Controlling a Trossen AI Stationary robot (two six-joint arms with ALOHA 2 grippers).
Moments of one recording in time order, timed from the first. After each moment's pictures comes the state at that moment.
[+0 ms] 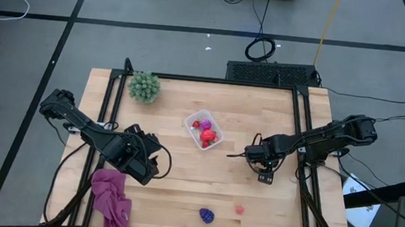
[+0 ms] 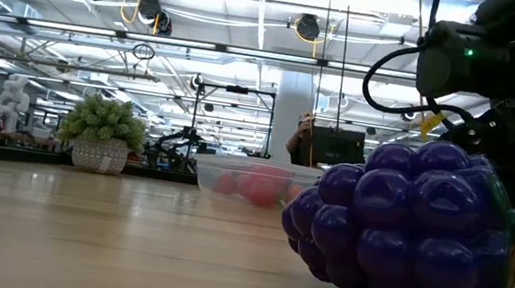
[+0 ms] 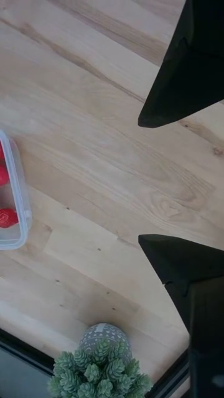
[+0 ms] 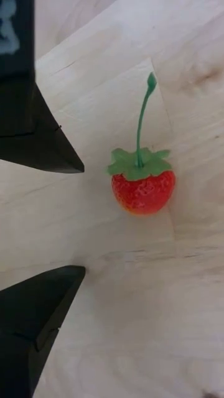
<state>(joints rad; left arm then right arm) -0.52 1.50 1.40 -1.38 -0.50 -1.00 0.14 1.45 0.67 -0.86 -0.16 0.40</state>
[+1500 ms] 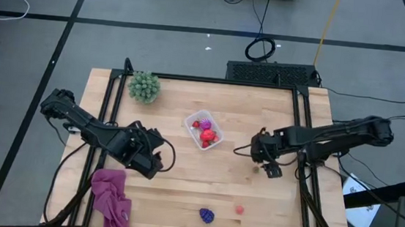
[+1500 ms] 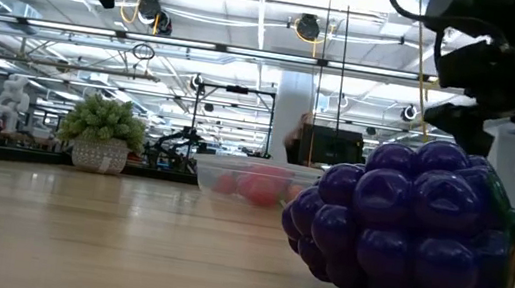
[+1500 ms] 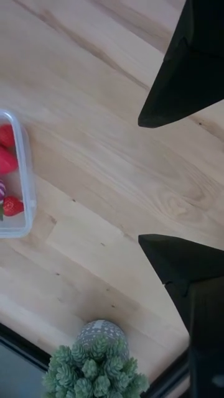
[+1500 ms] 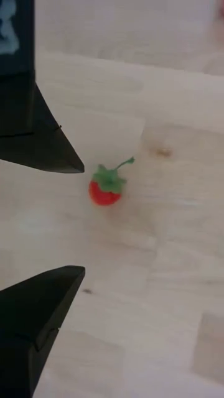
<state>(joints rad) -0.46 1.50 1.40 -1.36 -0.50 -1.00 0.10 1.21 0.73 -0.86 -0.10 -0.13</state>
